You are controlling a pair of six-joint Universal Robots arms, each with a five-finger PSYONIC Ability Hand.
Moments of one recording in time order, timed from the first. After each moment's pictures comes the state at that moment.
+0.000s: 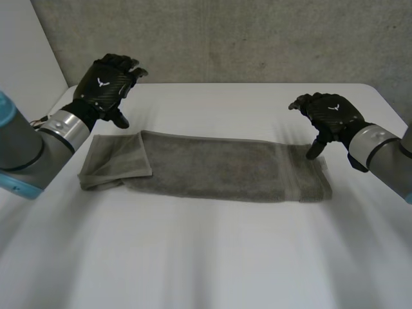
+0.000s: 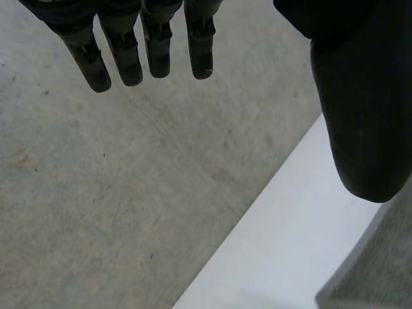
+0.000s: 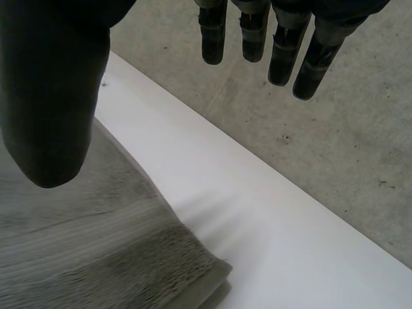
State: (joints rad) left arm 4.55 -2.09 -1.40 3.66 -1.03 3.48; right arm 1.71 -1.04 1.33 -0.09 1.12 2.81; left_hand 0.27 0.26 0.23 0.23 0.06; right_hand 0.25 0.26 0.22 0.25 0.07
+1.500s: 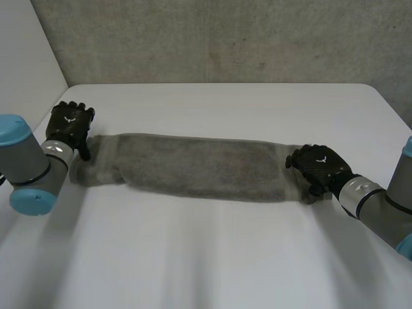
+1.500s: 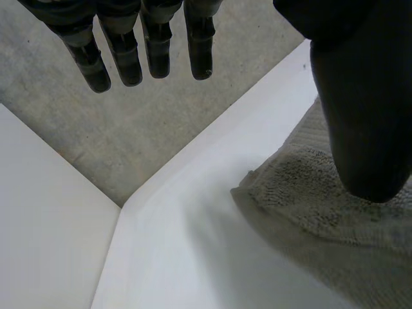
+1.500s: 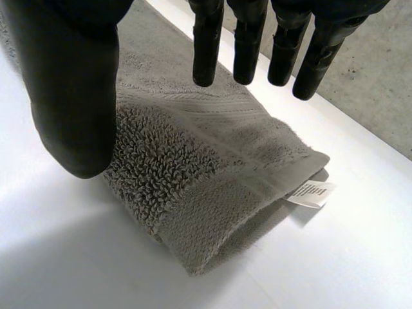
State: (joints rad) left arm 4.62 -2.32 -1.33 3.58 -1.44 3.60; right arm 1.70 -1.01 1.64 -0.23 1.12 2.66; left_hand 0.26 0.25 0.23 0.23 0.06; right_hand 0.46 0.45 0.22 0.25 0.30
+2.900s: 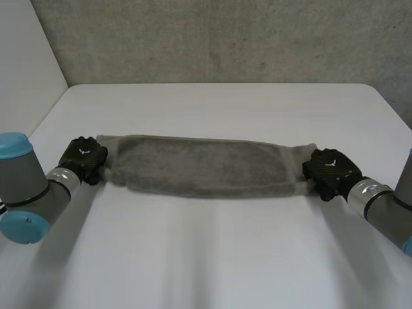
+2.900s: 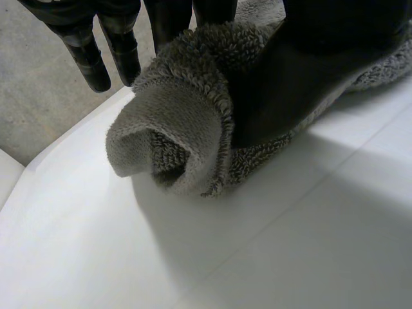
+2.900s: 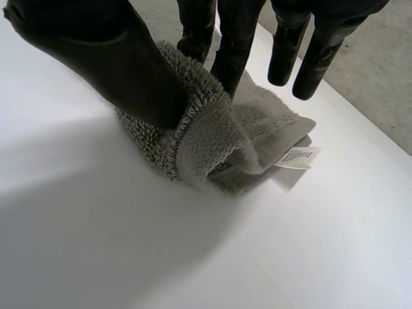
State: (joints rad) left arm 4.62 -2.26 -1.52 3.46 -1.35 3.61; right arm 1.65 -1.00 1.64 -0.20 1.16 2.54; left_hand 1.28 1.30 0.23 0.23 1.15; right_hand 1.29 1.30 0.22 0.25 1.16
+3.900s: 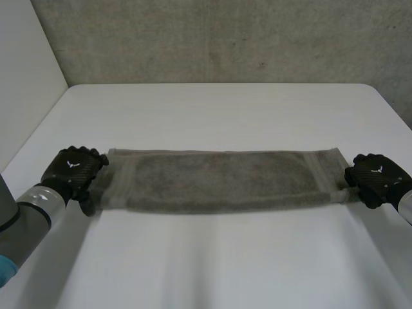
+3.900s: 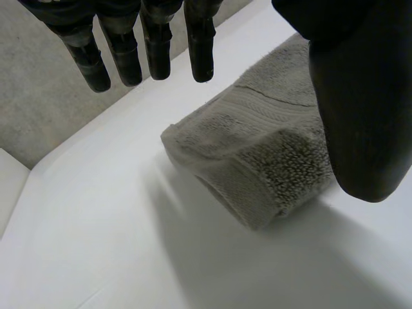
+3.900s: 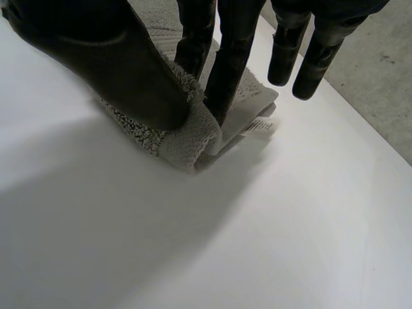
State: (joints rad) left arm 4.63 -1.87 -1.90 3.42 -1.34 3.60; right arm 1.38 -1.09 1.77 -0.19 1.00 2.36; left_hand 0.28 0.27 0.23 0.23 0.07; right_hand 1.30 1.29 0.22 0.25 1.15
